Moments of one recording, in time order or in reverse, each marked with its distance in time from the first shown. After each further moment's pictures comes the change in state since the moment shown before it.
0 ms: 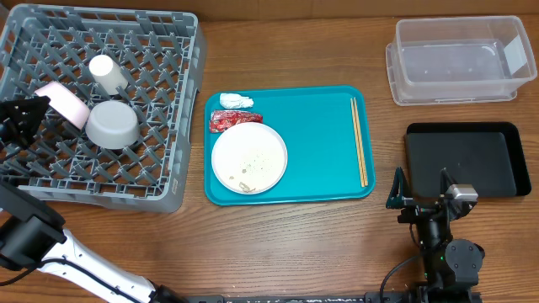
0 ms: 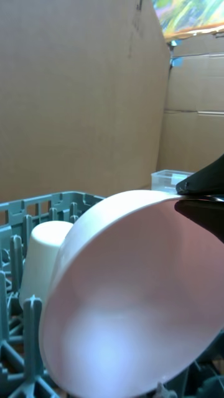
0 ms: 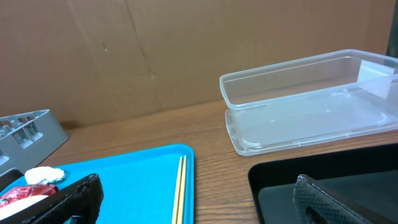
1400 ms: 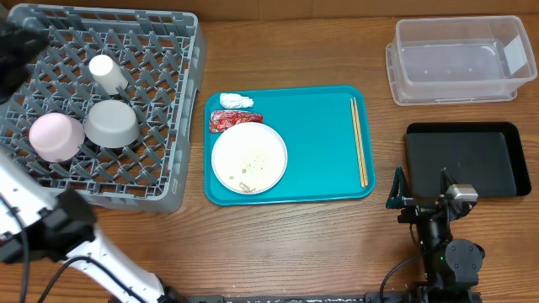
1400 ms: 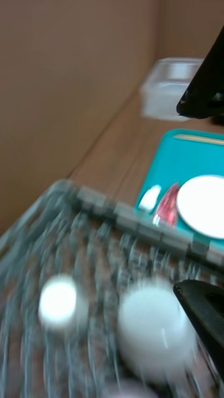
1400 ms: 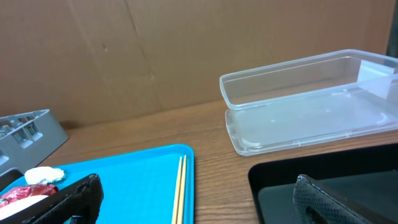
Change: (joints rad) left arm -0.334 -0.190 0.773 -0.503 -0.596 -0.107; right arm 0.000 0.000 0.000 0.000 0.000 0.000
